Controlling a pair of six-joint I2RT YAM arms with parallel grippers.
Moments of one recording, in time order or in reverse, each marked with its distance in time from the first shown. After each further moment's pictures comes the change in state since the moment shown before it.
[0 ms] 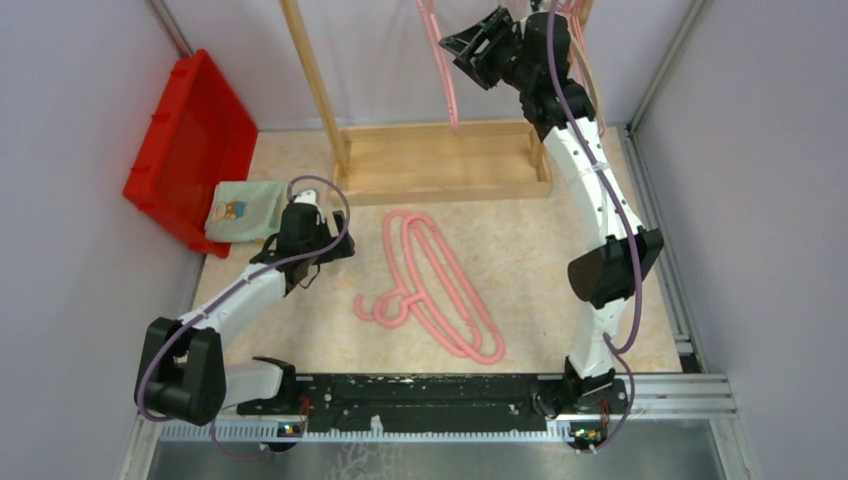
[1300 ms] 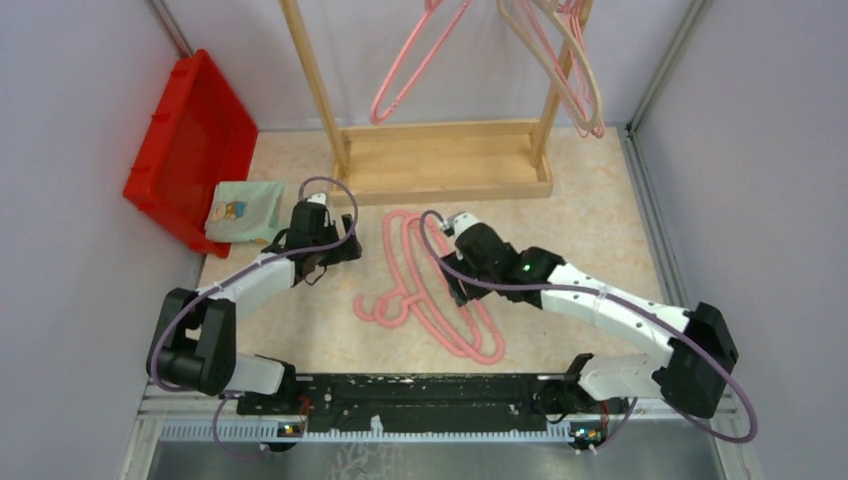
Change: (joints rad) left arm 0.000 0.143 0.025 0.030 0.056 -0.006; right arm 0.550 -0.733 -1.298 -0.243 0.433 -0.737
